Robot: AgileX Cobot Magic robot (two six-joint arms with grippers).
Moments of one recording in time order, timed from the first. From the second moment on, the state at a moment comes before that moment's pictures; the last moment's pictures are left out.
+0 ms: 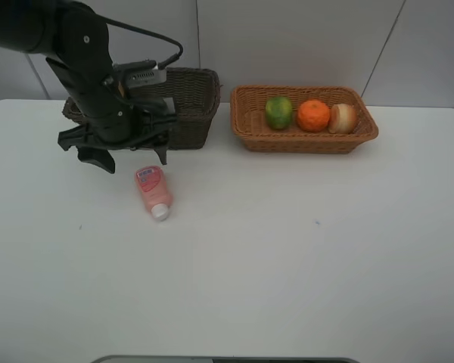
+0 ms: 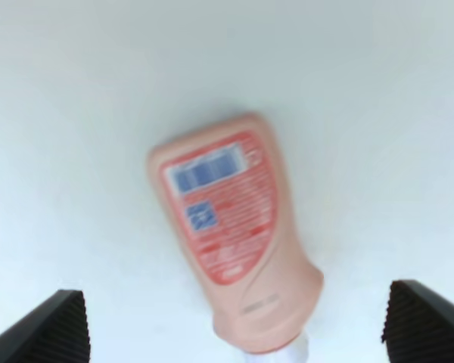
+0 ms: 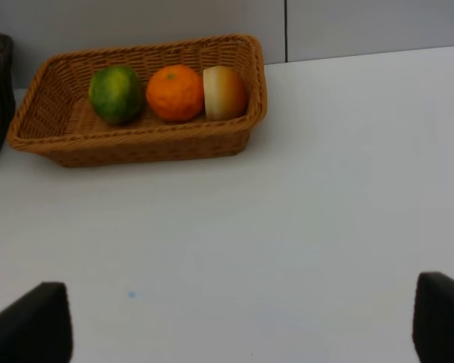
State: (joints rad) left arm -0.49 1.84 -1.13 0.09 0.62 -0.72; right arm 0.00 -0.01 -0.52 -0.01 1.06 0.05
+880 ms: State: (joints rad) left arm -0.49 2.00 -1.13 0.10 0.52 -0.92; right arm 0.00 -0.01 -0.52 -0.01 1.06 0.05
